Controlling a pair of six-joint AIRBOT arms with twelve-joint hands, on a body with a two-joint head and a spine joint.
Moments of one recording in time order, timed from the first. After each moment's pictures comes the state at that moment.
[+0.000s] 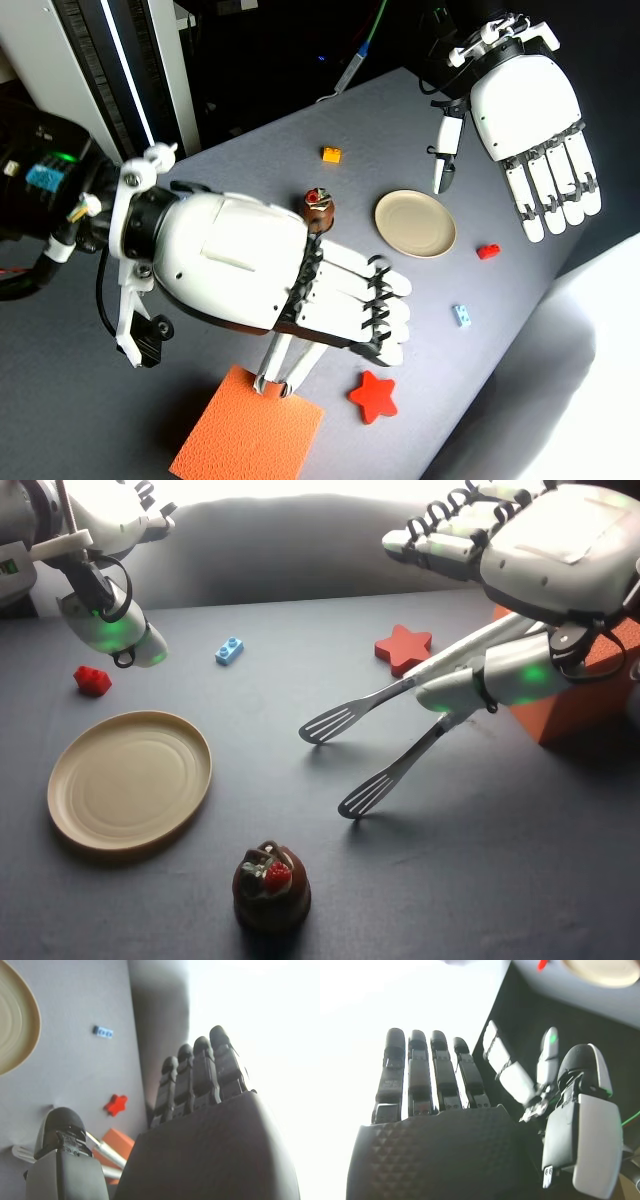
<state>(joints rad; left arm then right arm) -0.05 -0.96 1.02 1.05 0.63 0.52 -0.27 -0.98 0.99 0.34 0.30 -1.53</state>
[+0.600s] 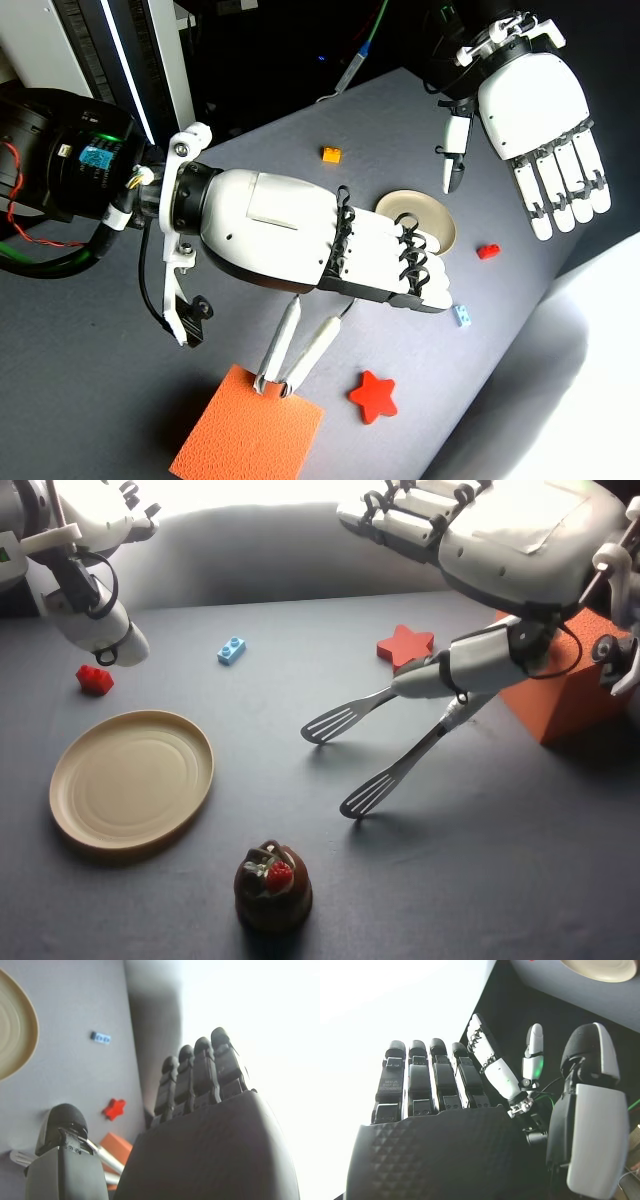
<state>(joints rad) -0.06 -0.97 1.05 1.01 0.66 0.56 -0.26 -1.05 1.01 0.35 0.36 -1.59</state>
